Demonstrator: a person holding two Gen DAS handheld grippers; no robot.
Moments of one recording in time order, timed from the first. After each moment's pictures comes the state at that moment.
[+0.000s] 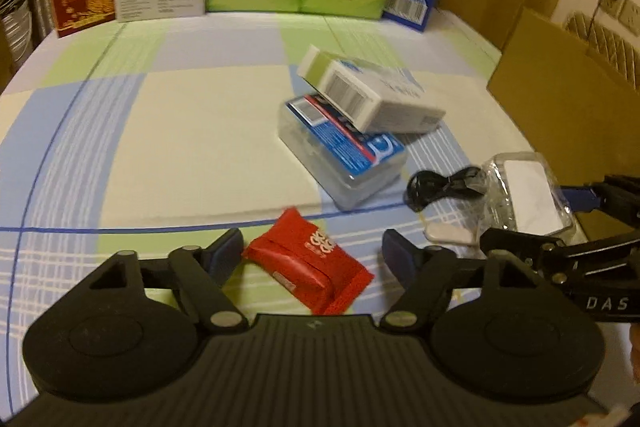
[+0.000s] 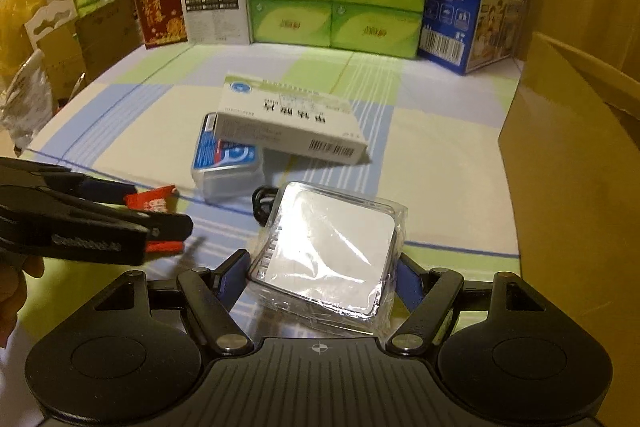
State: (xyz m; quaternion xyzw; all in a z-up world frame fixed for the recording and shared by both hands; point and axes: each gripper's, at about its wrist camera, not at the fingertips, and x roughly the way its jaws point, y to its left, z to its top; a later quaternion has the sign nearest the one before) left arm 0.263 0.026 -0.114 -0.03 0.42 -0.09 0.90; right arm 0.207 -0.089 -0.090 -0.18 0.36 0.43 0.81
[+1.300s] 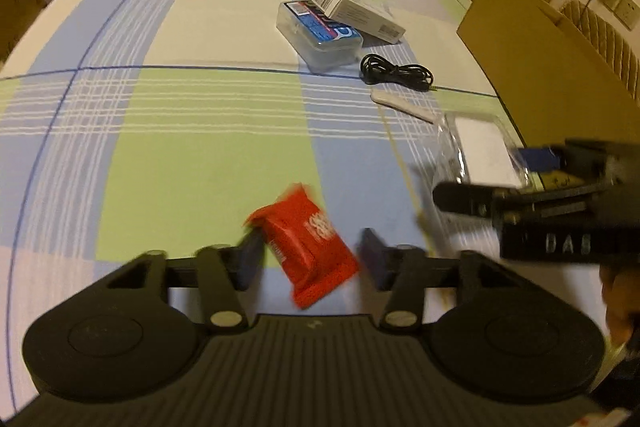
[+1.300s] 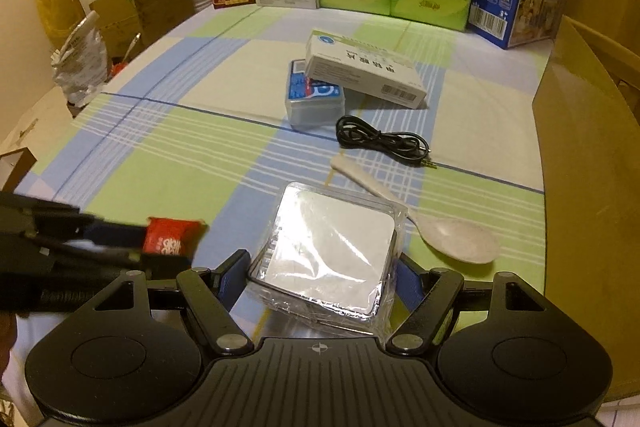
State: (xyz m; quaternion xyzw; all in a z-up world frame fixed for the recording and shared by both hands) left arm 0.147 0.014 -0.095 -0.09 0.48 -0.06 0.87; right arm 0.150 -0.123 -0.076 -0.21 0.40 0.47 0.76
